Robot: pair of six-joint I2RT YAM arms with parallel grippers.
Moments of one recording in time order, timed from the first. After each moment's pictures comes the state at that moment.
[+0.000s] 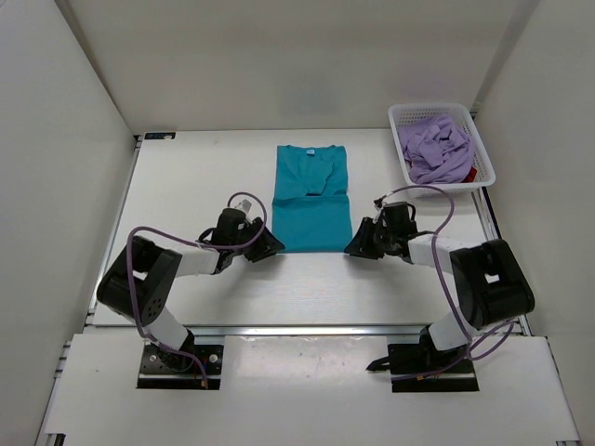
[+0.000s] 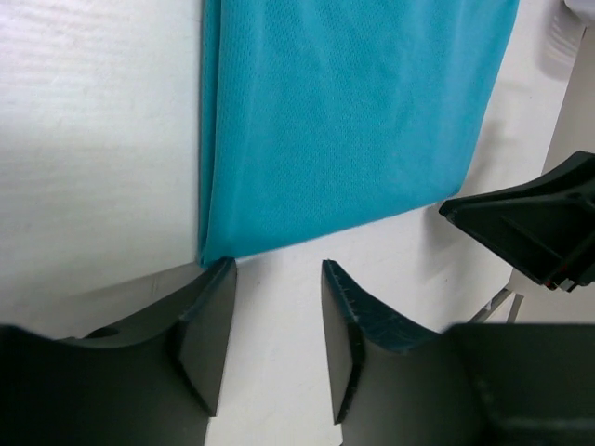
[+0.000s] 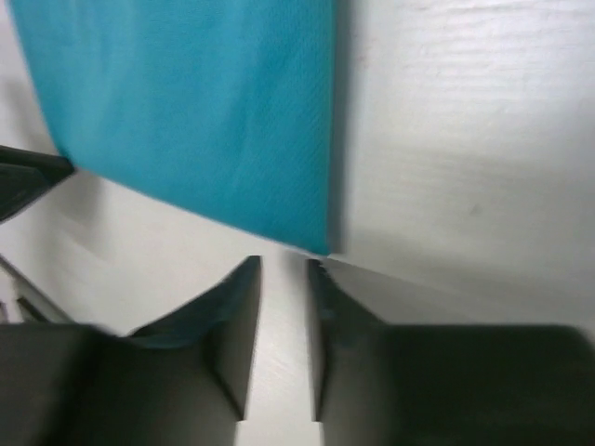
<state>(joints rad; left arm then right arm) -0.45 1.62 0.59 0.33 0.30 -0.89 0.27 1.56 0.64 0.06 -0.42 0.56</state>
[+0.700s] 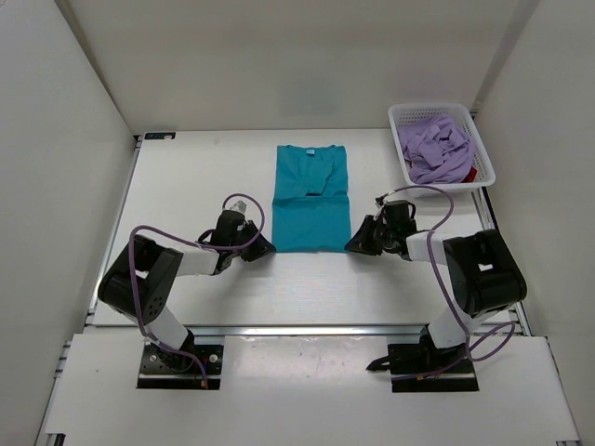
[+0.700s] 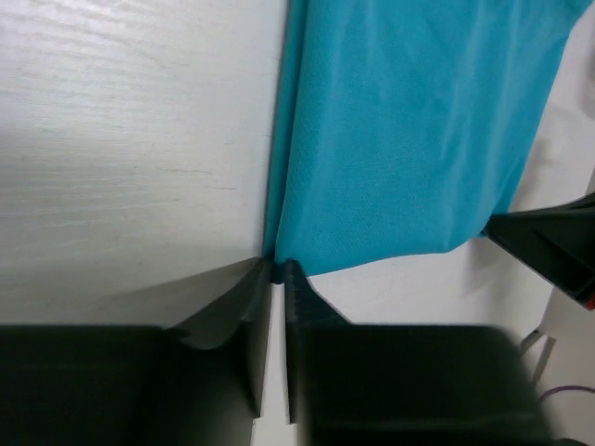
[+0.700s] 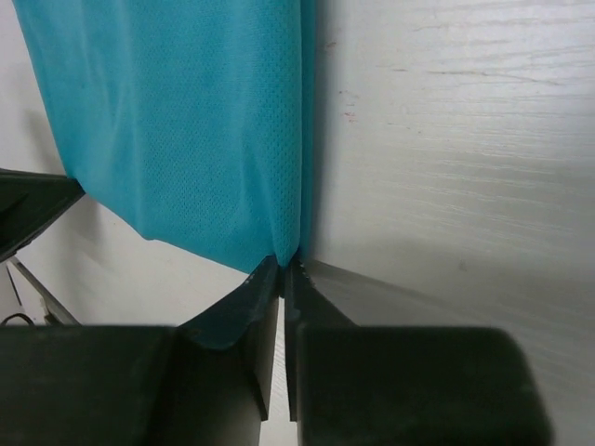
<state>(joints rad) -0.44 1.61 0.57 0.33 0.20 -0.87 0.25 1.62 0.64 0.17 -0.46 0.62</state>
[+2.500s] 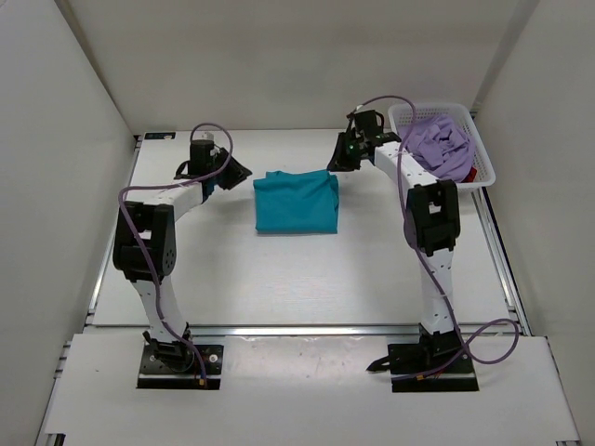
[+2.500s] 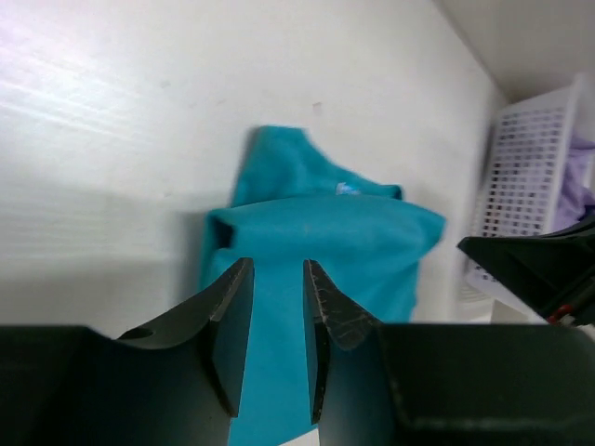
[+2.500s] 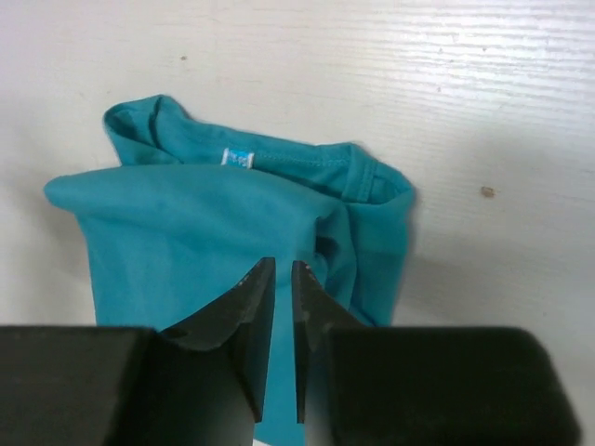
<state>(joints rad) -0.14 1.92 1.27 0.04 0.25 -0.81 0.27 2.31 2.02 -0.54 -0.34 0.43</state>
